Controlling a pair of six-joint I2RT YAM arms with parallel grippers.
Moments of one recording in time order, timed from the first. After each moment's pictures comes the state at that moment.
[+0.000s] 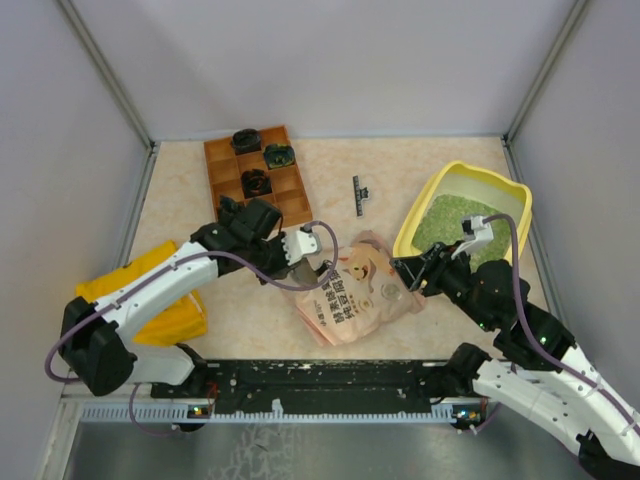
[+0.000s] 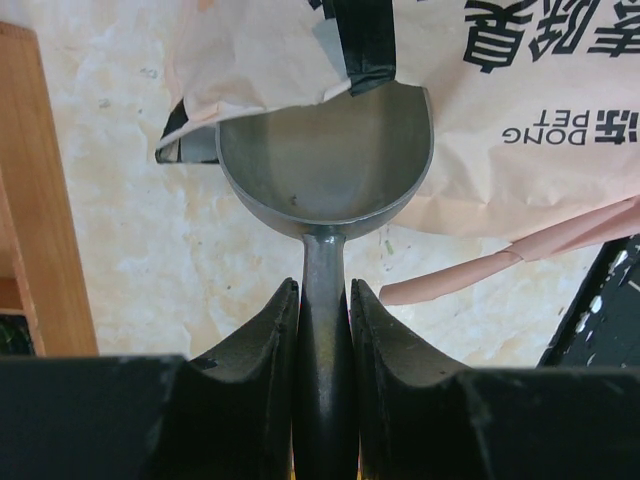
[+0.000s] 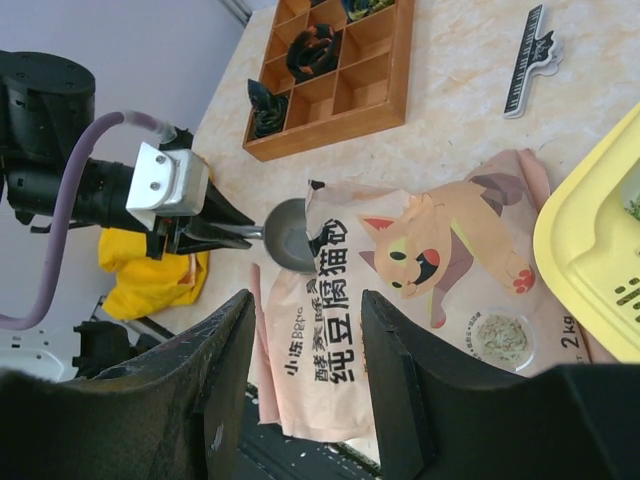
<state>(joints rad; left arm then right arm) -0.71 1.31 1.07 -0.76 0.21 0.57 0.81 0.44 0.81 -0.56 0.22 0.64</state>
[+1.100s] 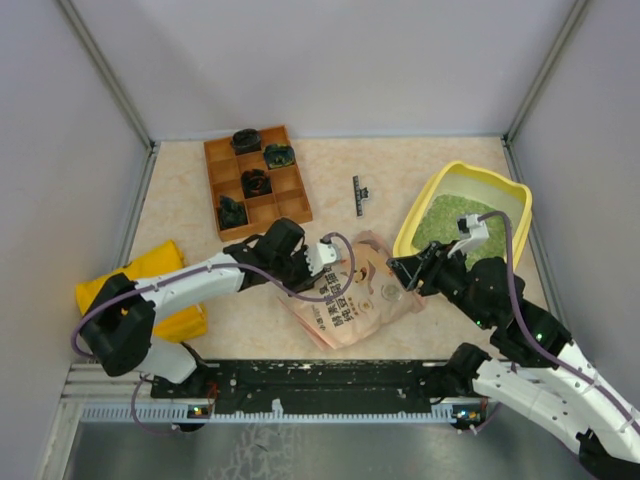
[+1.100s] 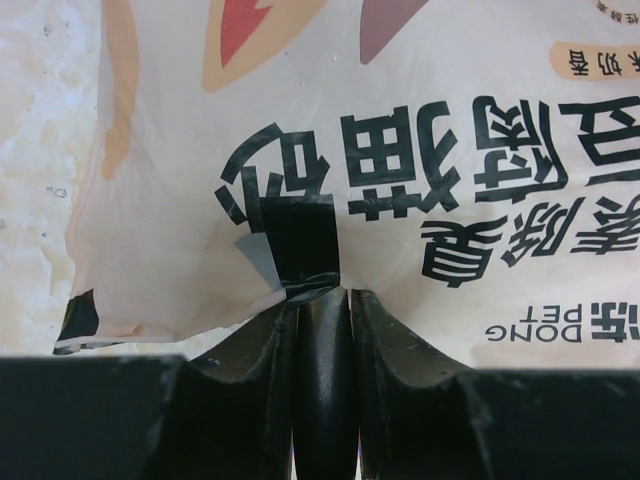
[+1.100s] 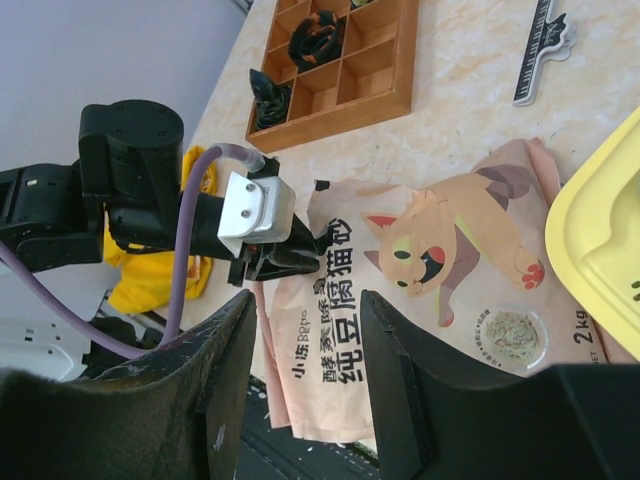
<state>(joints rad) -0.81 1.45 0.89 -0.34 0.28 0.40 0.81 0.47 0.81 -0.56 0.20 0.67</state>
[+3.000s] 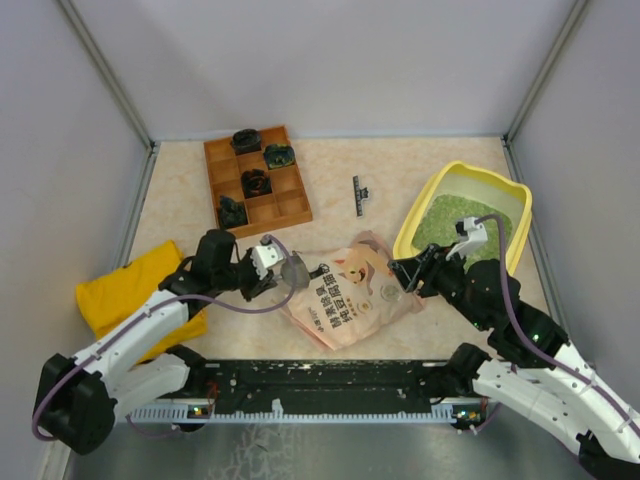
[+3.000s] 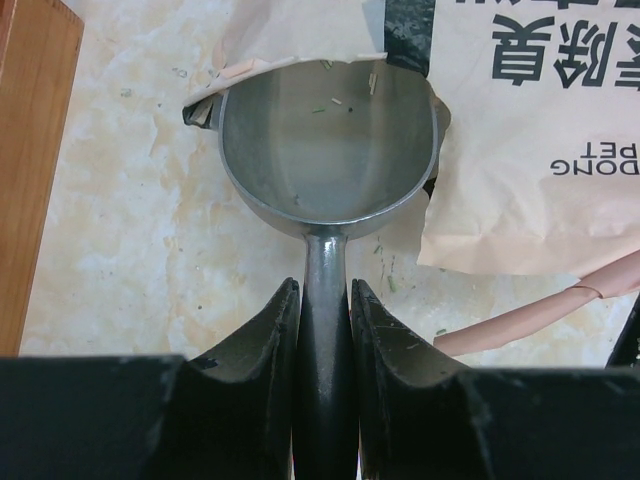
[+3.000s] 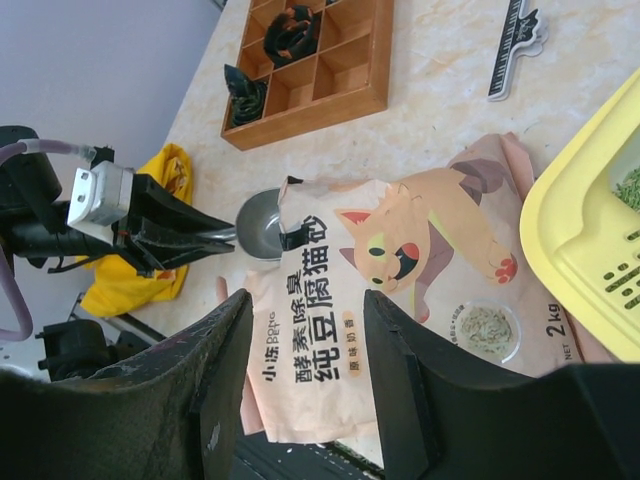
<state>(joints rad) -0.49 0.98 0.56 -0.27 0.45 0.49 0.81 0.45 0.78 -0.57 0.23 0.65</state>
